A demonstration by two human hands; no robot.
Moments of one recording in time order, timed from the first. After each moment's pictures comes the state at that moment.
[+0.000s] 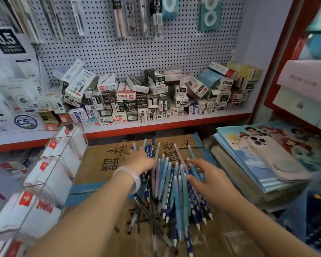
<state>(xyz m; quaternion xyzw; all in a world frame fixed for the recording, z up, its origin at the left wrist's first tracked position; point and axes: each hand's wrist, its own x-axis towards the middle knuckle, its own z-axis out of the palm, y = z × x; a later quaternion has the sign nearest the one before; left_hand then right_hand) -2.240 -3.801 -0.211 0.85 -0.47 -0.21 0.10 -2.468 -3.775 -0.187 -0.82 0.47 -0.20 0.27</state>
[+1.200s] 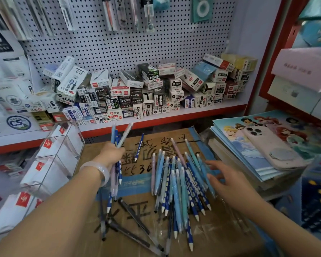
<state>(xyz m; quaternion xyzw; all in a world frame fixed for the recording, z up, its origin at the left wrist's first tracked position) -2.181 -3.789 -0.207 0.82 -0.34 -0.28 0.36 -2.508 -3.769 -0.203 -0.77 0.52 -0.22 0.30</state>
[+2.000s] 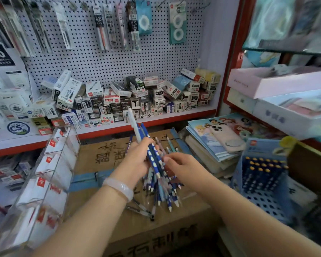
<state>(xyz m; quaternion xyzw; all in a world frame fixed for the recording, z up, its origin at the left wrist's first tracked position) -2.339 -3.703 -0.131 0.52 -0.24 -0.53 0.63 -2.478 -3.672 -0.121 -0.71 0.47 -0.24 0.46</state>
